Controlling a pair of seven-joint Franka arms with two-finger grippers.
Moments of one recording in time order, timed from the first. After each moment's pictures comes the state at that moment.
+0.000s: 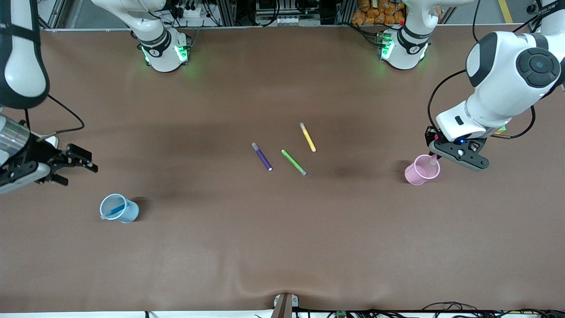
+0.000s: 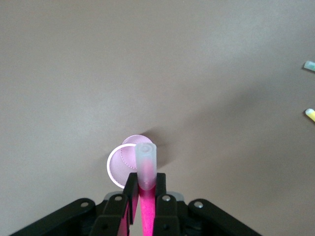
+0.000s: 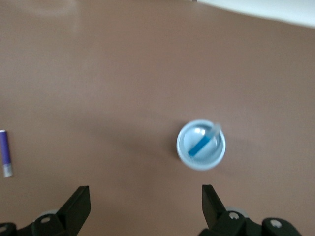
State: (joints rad) left arm -0.04 0.02 -0.13 -1.99 0.02 2.11 0.33; right arm -0.08 0.13 -0.05 -1.78 0.26 2.00 -0.53
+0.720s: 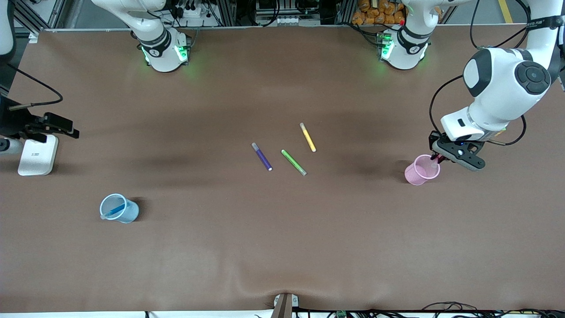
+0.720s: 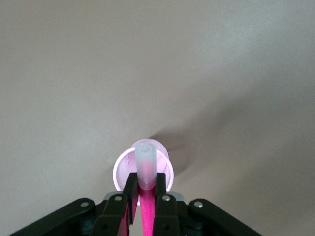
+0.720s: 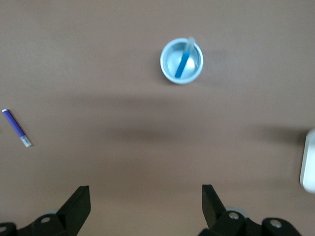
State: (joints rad) left arm 0.04 0.02 -0.13 -2.19 -0.08 2.38 0.59; right arm -0.08 0.06 -0.05 -1.64 0.11 1.59 -0.18
